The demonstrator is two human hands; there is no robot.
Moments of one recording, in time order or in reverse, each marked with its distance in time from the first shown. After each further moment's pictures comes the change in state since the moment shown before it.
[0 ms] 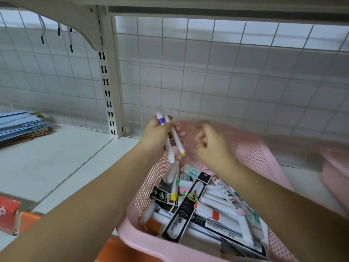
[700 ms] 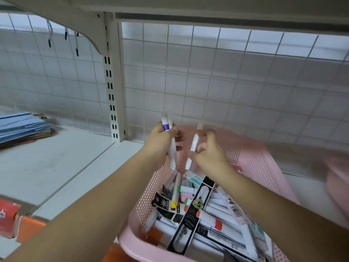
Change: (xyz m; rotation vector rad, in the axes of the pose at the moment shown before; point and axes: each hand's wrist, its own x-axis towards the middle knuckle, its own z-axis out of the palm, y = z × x) left_hand 0.003 -0.003 0.000 0.135 0.025 0.039; right_hand 0.003 -0.008 0.010 0.312 -0.076 0.248
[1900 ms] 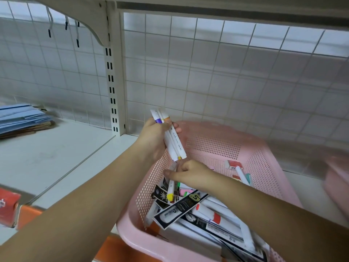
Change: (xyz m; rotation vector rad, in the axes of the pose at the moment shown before) left_hand 0.006 -0.003 -0.008 -0.235 0.037 -0.009; right_hand -0.018 0.008 0.027 -0.188 -0.456 0.169
